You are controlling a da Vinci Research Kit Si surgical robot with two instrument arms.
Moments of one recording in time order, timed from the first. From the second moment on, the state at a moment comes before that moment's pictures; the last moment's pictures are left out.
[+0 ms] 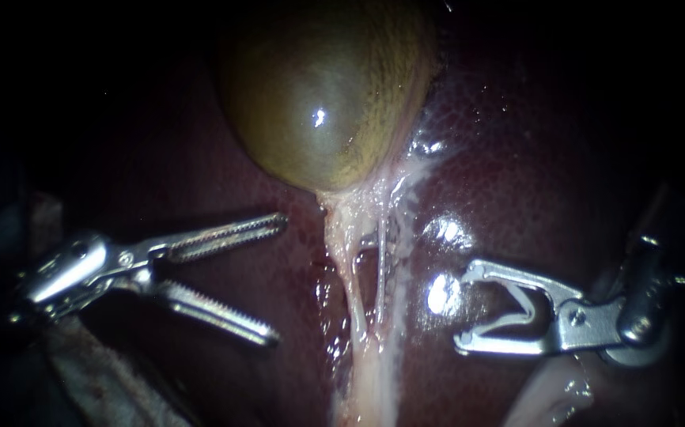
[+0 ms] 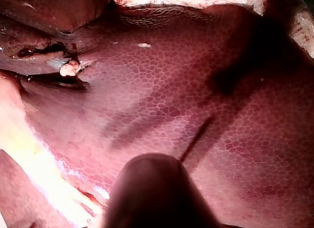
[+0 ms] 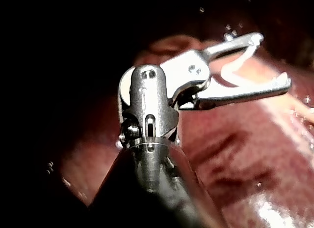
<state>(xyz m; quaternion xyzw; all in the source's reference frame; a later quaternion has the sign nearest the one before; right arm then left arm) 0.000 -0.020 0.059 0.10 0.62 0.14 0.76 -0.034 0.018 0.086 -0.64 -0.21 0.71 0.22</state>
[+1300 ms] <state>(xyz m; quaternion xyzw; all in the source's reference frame) 0.000 -0.020 0.059 0.10 0.62 0.14 0.76 -0.039 0.016 0.098 -0.53 -0.29 0.58 0.55</state>
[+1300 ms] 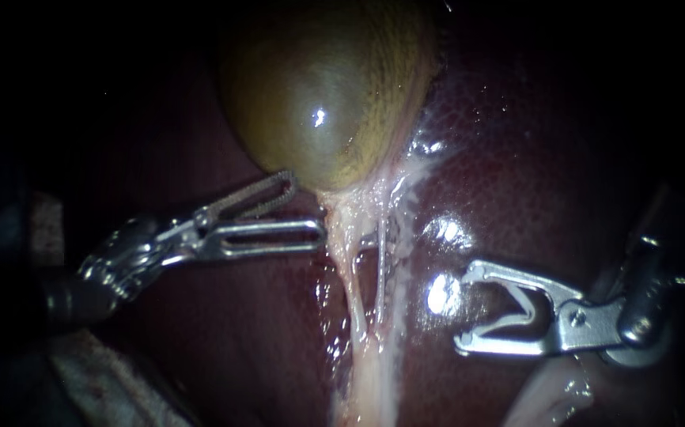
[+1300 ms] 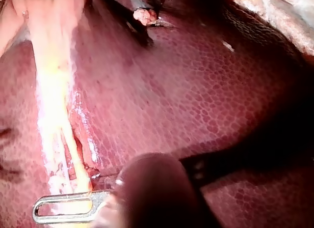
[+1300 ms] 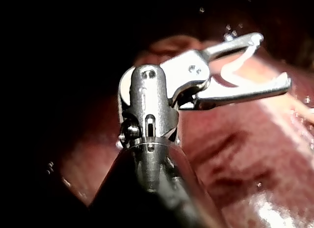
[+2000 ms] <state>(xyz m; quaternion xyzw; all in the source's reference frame) 0.000 -0.020 0.059 0.10 0.62 0.14 0.76 -0.041 0.016 0.100 -0.48 -0.32 0.56 0.59</state>
